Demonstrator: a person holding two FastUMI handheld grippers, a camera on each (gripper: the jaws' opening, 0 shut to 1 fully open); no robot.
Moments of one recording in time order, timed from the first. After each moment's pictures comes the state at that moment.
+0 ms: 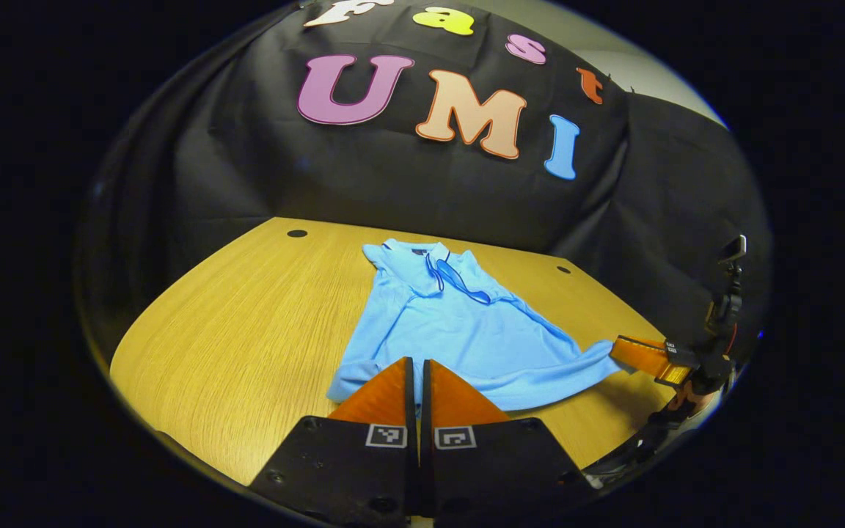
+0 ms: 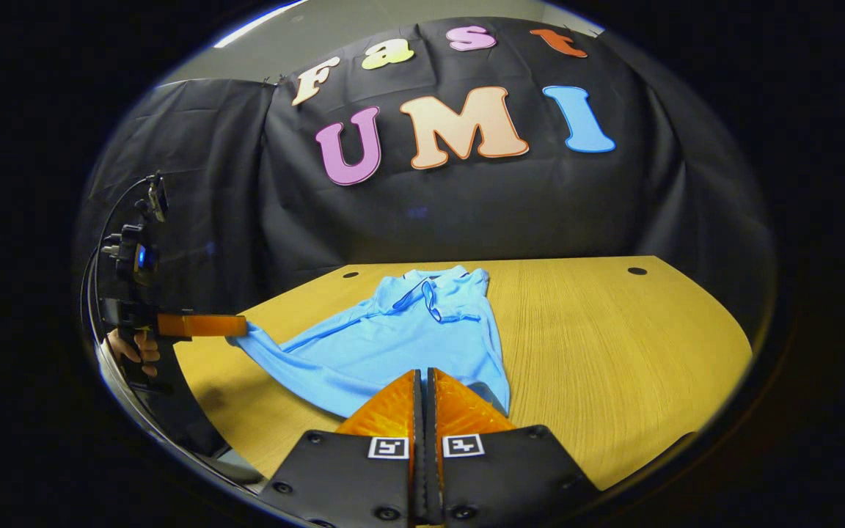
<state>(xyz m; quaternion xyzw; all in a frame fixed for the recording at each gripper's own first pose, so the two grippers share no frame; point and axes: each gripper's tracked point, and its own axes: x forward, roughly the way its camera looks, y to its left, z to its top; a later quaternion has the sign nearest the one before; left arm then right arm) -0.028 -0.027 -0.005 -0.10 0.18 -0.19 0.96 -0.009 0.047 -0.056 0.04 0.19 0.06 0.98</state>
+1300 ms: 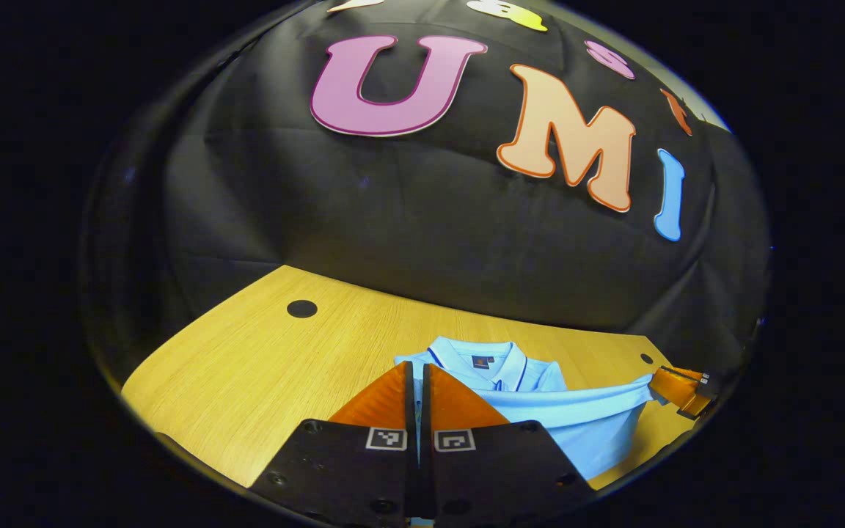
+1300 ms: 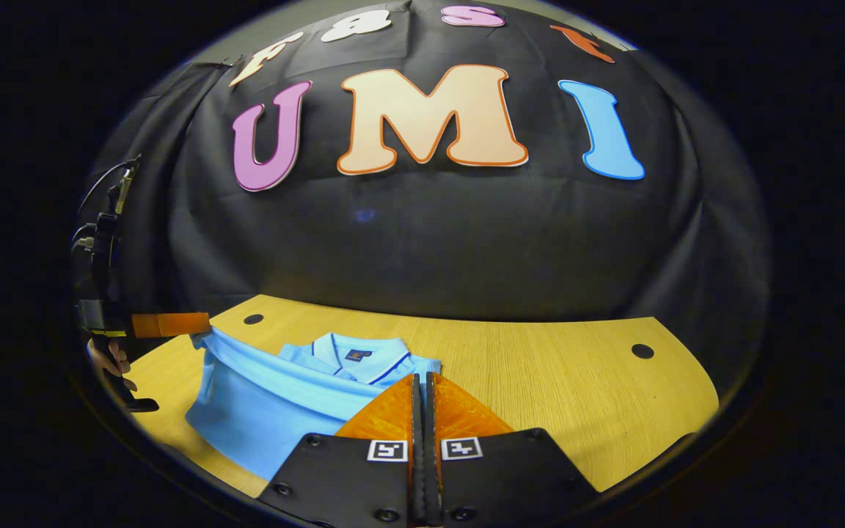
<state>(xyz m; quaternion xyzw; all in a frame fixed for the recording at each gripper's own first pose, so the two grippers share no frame) 0.262 -0.015 0.043 -0.12 0.15 -0.06 0.98 0.278 -0.001 -0.043 -0.02 0.19 -0.05 0.98</state>
